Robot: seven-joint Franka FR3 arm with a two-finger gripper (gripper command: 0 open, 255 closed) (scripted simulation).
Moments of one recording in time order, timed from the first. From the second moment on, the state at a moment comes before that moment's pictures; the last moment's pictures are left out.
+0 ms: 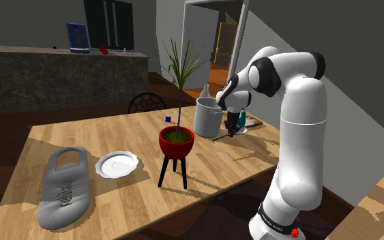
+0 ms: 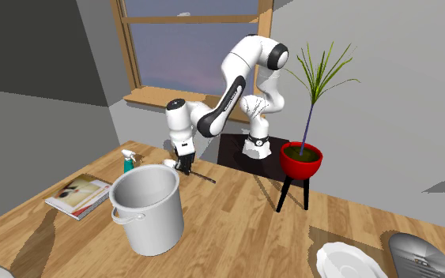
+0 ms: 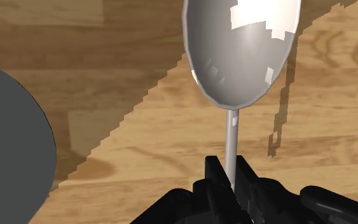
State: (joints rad) arm 0.19 0.29 -0.95 -2.19 0.22 2.26 -2.10
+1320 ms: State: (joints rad) arm 0.53 -0.10 -0.85 -2.44 -0.12 2.27 -1.44
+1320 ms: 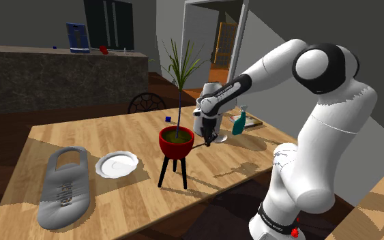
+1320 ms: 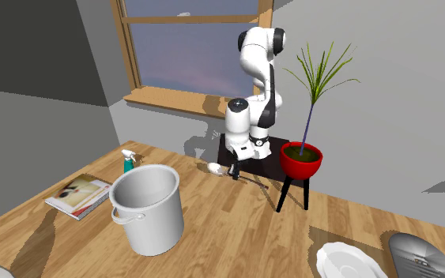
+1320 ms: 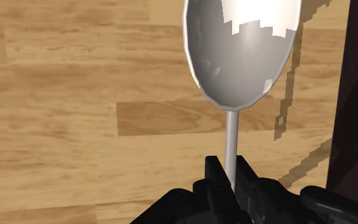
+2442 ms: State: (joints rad) arm 0.76 -0.03 -0.60 -2.40 0.02 2.27 -1.06
